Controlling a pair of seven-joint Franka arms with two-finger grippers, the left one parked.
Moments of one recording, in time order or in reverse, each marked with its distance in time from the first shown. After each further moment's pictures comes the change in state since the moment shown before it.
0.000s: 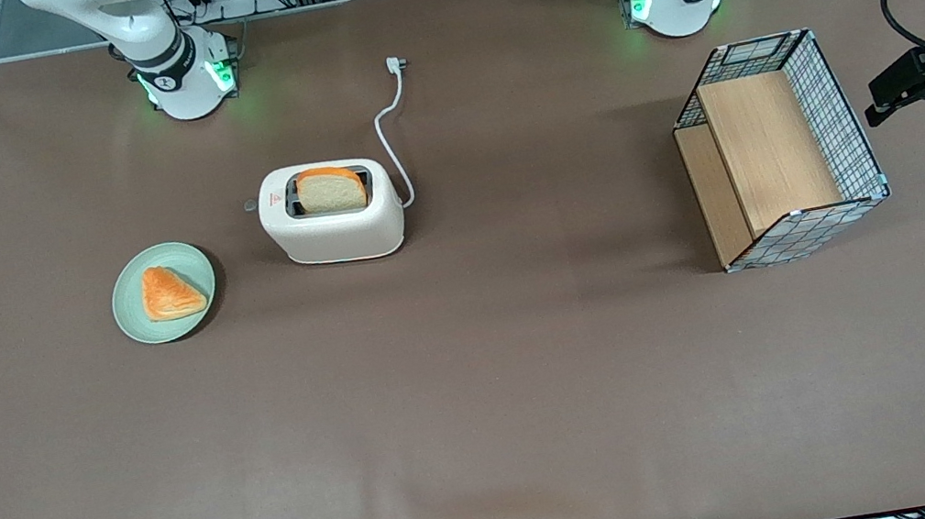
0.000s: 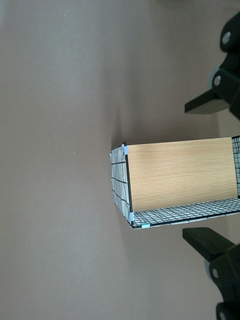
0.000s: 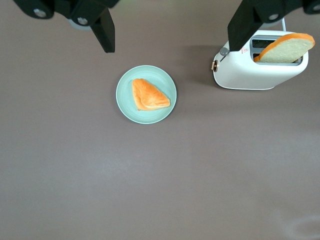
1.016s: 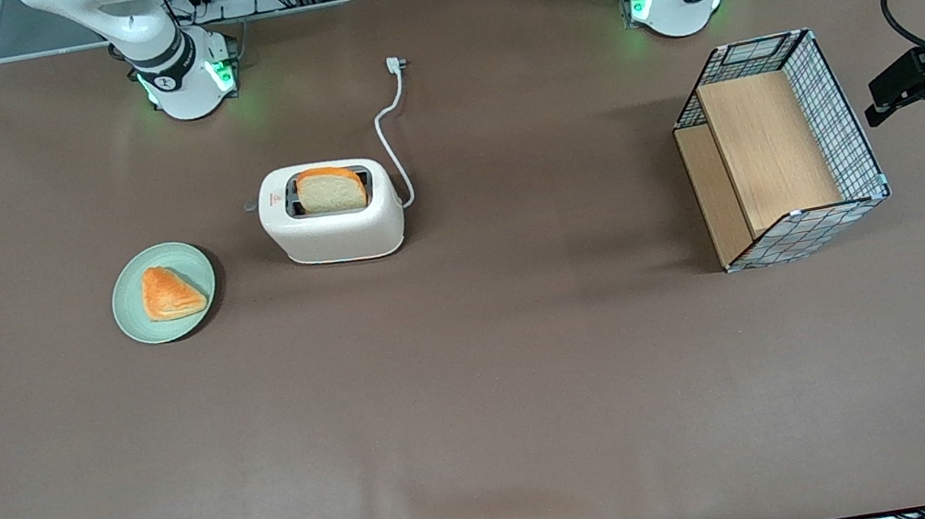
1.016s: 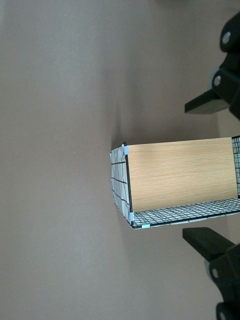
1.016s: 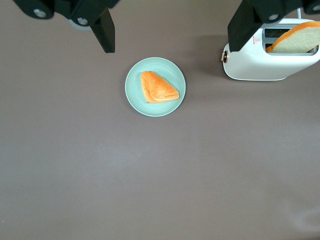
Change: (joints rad) arm 0.000 -0.031 0.003 -0.034 -0.043 0.055 0.000
